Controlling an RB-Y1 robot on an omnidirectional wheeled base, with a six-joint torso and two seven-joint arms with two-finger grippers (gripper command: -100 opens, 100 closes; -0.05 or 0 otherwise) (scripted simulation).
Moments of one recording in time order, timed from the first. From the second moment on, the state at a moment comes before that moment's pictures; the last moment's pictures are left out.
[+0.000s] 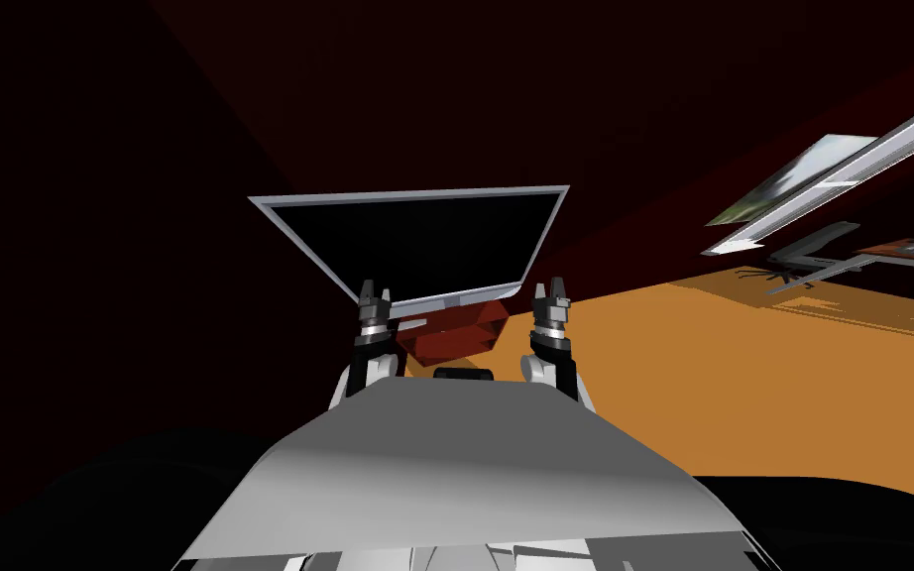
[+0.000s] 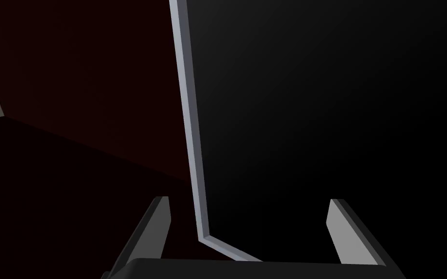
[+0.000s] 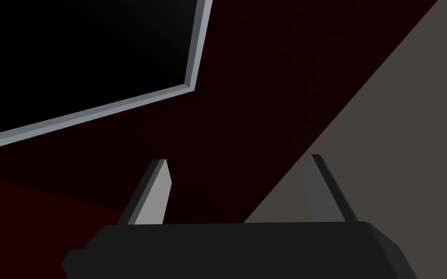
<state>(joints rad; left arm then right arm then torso) 0.52 -0.01 0.07 -2.27 -0.03 -0.36 0.04 0.49 0.03 0.02 -2.21 -0.02 -0.51 0.09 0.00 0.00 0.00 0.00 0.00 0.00</state>
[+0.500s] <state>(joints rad) 0.52 0.12 0.05 -2.20 0.02 -0.31 0.07 0.49 0.03 0.02 -2.21 -0.02 -0.51 0.09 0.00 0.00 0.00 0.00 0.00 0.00</state>
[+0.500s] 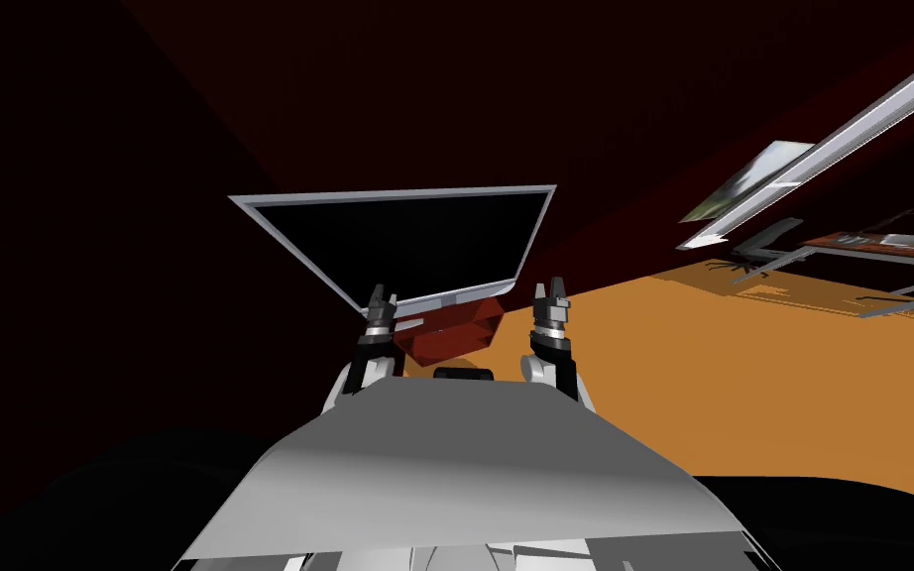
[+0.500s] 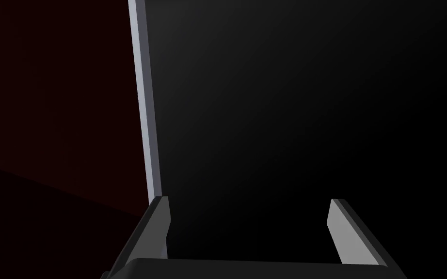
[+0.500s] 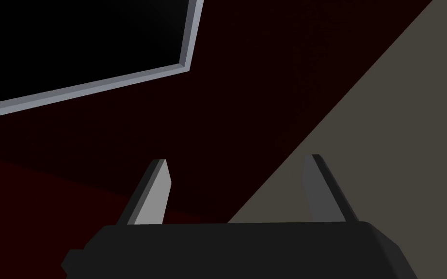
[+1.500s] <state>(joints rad) 0.54 0.39 0.00 -2.05 0.17 -0.16 0.15 0.49 0.03 0.02 -2.21 -0.02 -0.51 0.09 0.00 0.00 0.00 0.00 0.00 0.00</state>
